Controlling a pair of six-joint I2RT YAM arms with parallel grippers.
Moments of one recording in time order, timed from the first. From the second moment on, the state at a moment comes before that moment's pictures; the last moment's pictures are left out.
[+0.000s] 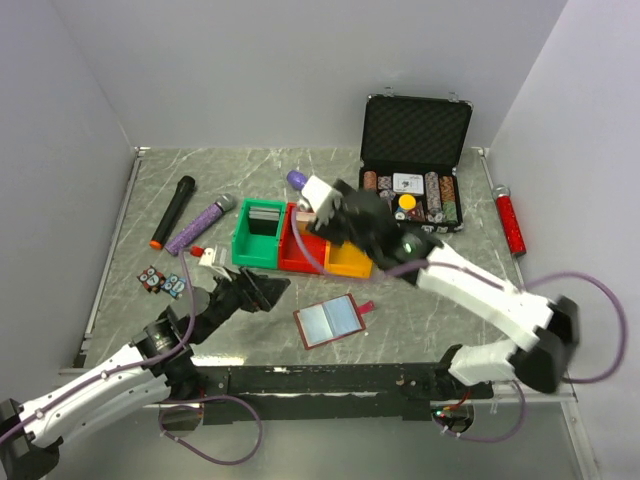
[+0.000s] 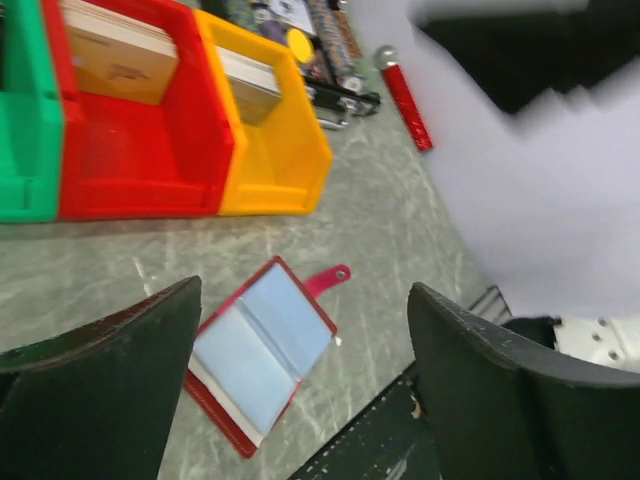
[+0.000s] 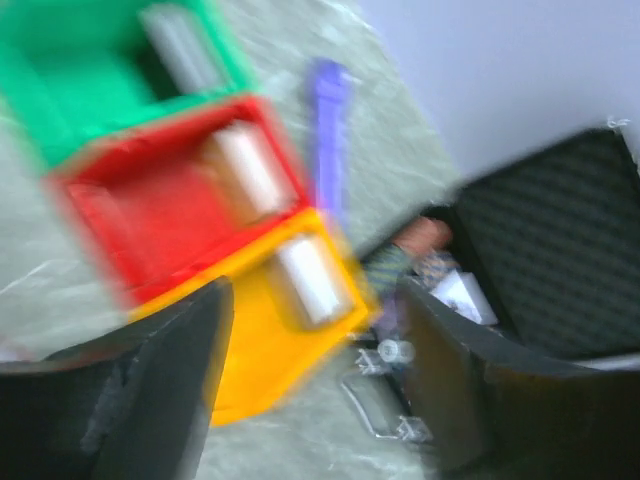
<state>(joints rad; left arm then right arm) -0.89 0.46 0.31 0.06 -0.20 -0.77 0.85 1.32 1.22 -0.31 0.29 -0.49</state>
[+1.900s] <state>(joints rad) -1.07 1.40 0.54 0.07 -0.12 -0.94 0.87 1.08 0.45 -0.23 -0.03 0.59</state>
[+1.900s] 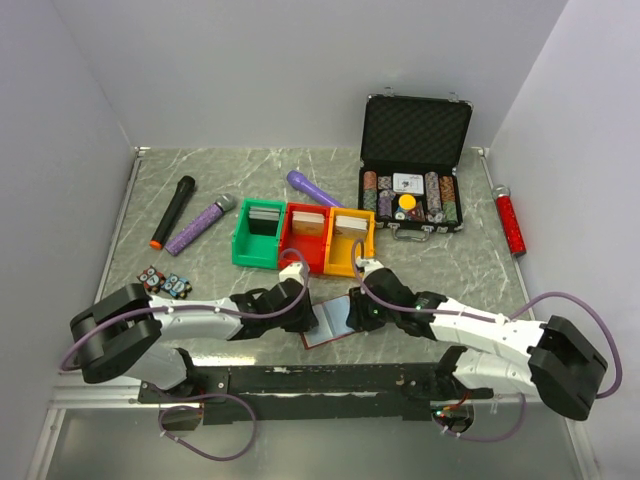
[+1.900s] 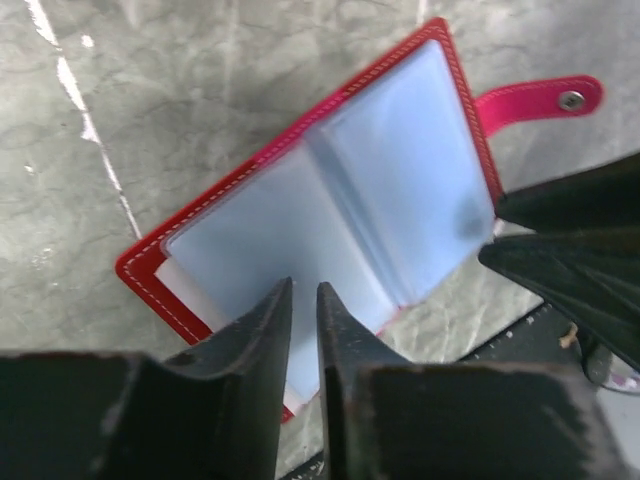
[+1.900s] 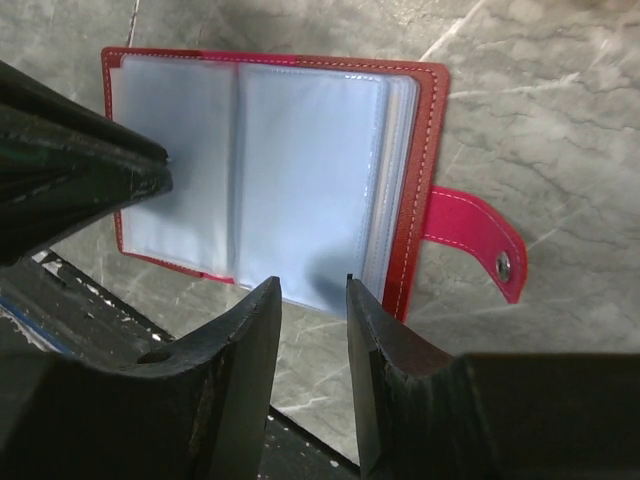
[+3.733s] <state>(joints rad) -1.07 1.26 0.46 -0.02 -0.24 -0.98 0.89 1.28 0.61 -0.26 -0.13 0.48</state>
